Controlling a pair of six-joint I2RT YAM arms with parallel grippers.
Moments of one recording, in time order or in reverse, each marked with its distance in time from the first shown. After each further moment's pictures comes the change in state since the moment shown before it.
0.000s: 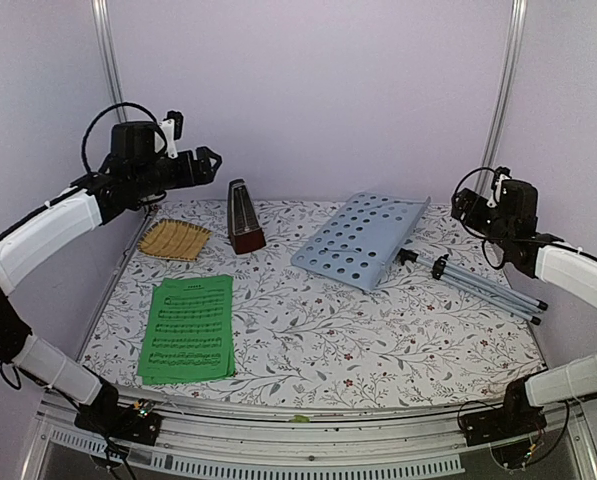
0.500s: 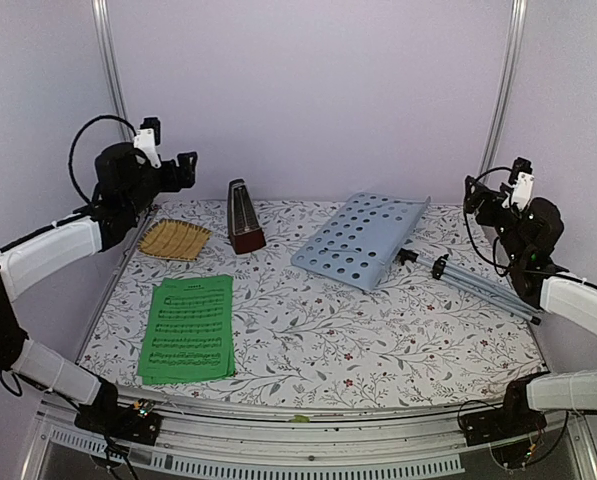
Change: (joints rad) left arm 0.130 -0.049 -0.314 0.534 -0.122 0.192; right arm -0.058 -0.098 -0.229 0.548 -0.054 -0.259
